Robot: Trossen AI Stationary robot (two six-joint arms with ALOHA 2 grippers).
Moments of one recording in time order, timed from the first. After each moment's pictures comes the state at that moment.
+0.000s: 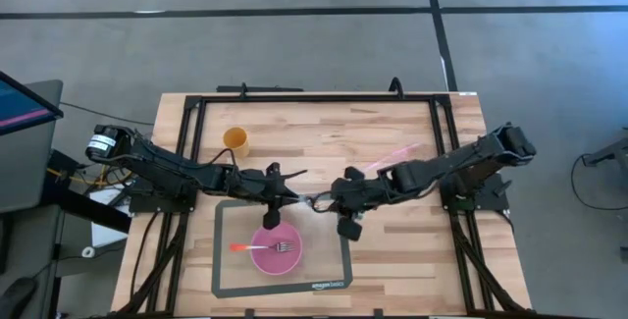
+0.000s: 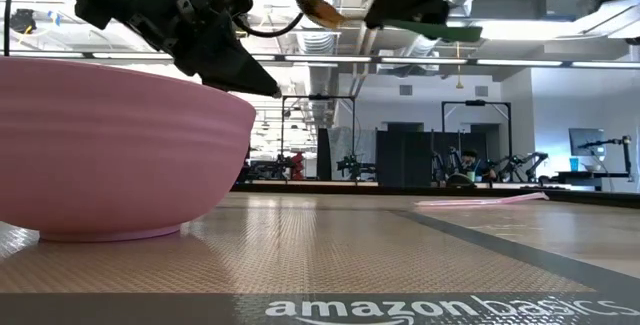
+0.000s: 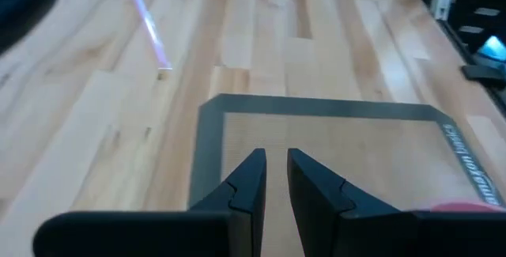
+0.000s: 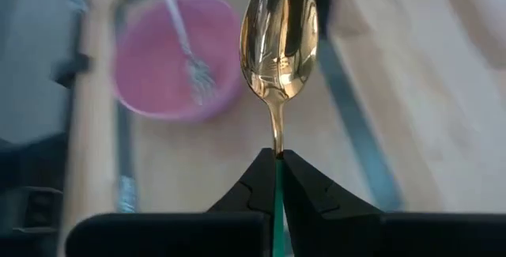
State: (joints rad) left arm -0.21 1.23 0.60 0.27 -0.14 -0.16; right arm 0.31 1.59 1.22 -0.46 0.16 0.45
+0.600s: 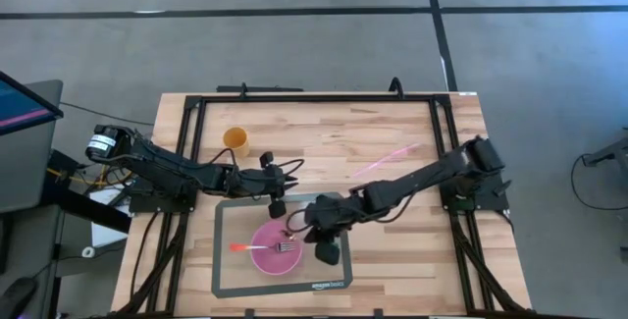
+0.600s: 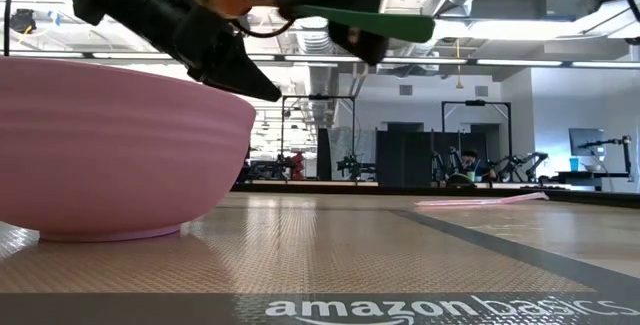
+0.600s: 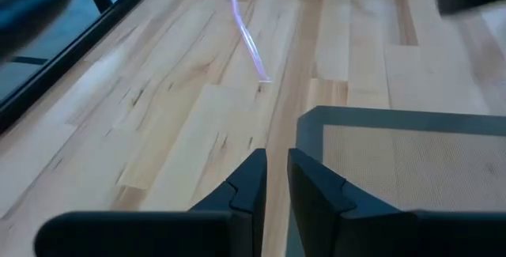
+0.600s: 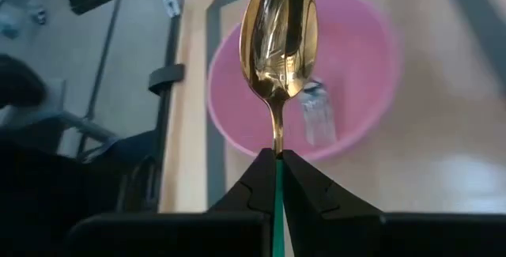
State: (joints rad) left arm -0.21 1.23 0.60 0.26 -0.43 -0.07; right arm 0.33 1.85 1.35 -0.22 -0.09 0.51
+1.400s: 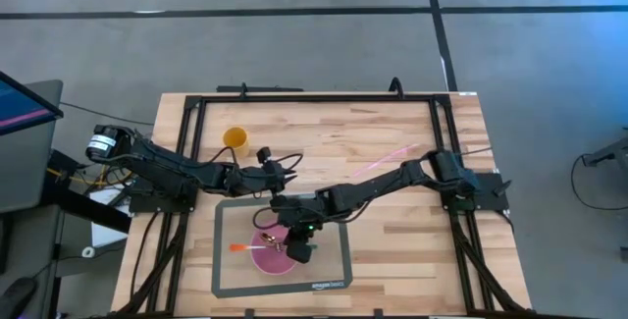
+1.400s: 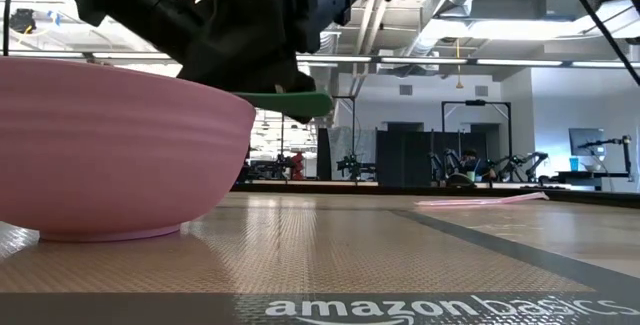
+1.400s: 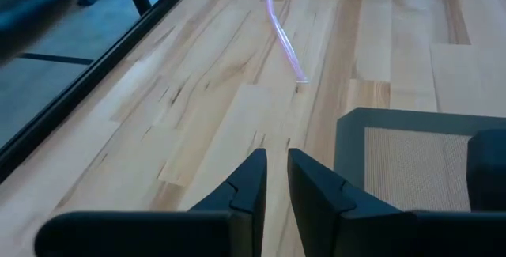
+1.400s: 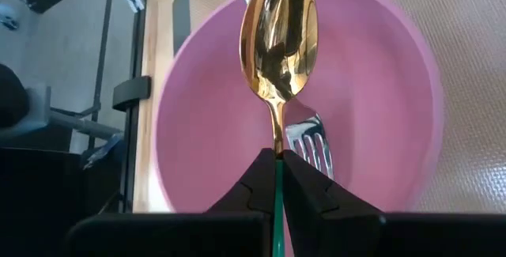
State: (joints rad) left arm -0.19 1.23 0.60 0.26 -0.51 -0.05; right arm 0.25 2.17 1.65 -0.29 -0.21 0.53
